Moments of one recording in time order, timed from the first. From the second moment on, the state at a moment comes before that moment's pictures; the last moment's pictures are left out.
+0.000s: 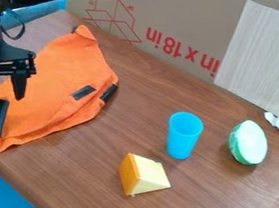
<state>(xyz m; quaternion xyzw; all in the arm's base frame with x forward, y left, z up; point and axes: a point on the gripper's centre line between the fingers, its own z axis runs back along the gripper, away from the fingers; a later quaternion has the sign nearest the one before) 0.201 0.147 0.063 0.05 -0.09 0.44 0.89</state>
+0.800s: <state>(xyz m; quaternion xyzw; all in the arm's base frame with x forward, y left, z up) 0.233 0.166 0.049 0.06 -0.09 0.47 0.88</state>
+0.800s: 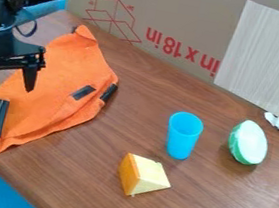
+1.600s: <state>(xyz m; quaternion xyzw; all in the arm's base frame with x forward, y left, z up) 0.263 0.182 0.019 0.07 -0.12 0.47 0.87</state>
